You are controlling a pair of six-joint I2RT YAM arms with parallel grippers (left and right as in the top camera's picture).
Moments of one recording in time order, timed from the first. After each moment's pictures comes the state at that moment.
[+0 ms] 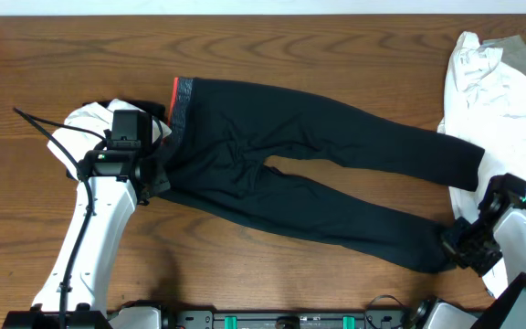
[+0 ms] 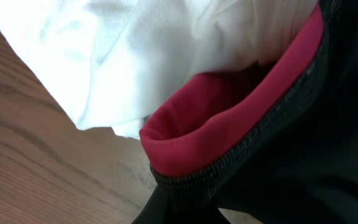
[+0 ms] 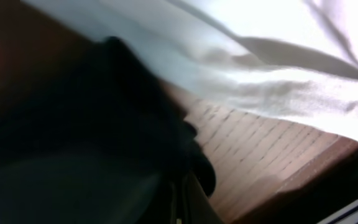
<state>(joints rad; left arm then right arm) -0.01 1.36 0.97 -0.94 -0.22 -0.38 -0.49 1.37 0.67 -0.97 0.07 0.42</state>
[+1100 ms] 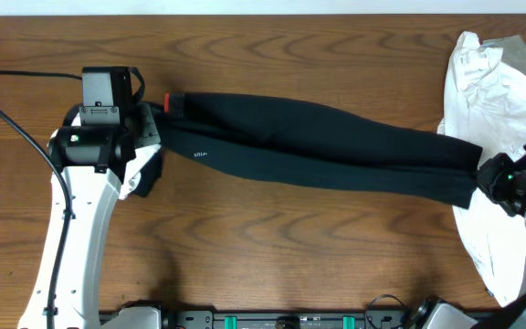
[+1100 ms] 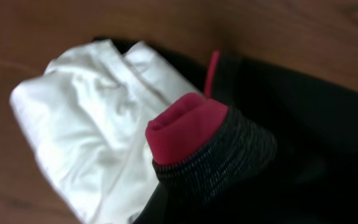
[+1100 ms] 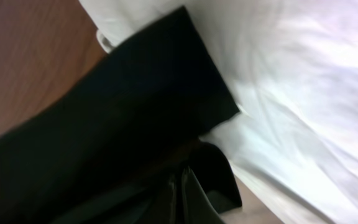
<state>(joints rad) -0.01 1.36 1.27 -0.86 -0.16 -0.23 -0.55 1.37 0.93 -0.71 -0.23 0.36</state>
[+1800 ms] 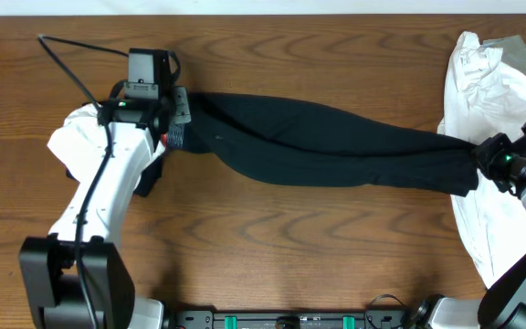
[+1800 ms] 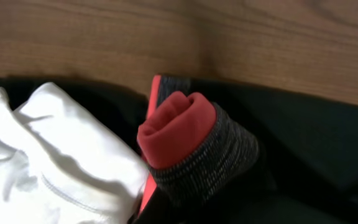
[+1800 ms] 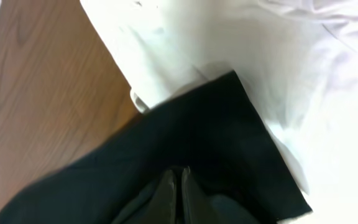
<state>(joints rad) -0.10 1.64 1.27 -0.57 -0.11 -0.19 -0.55 1.57 0.93 -0.38 -0.34 0.46</state>
